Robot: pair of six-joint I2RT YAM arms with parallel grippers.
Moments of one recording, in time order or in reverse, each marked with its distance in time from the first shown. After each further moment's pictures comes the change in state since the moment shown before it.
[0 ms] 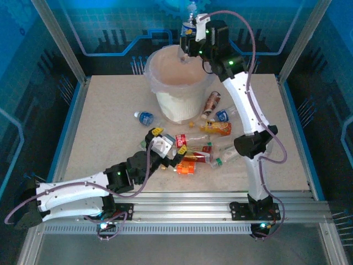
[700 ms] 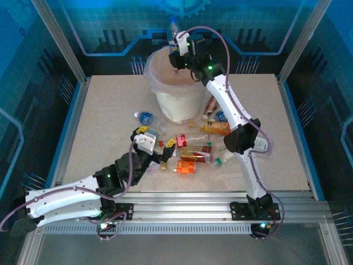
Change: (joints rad) left arm 0.027 -0.132 -0.035 -0.044 -0.128 -0.115; right arm 0.031 0.189 0.008 0.037 0.015 -0.160
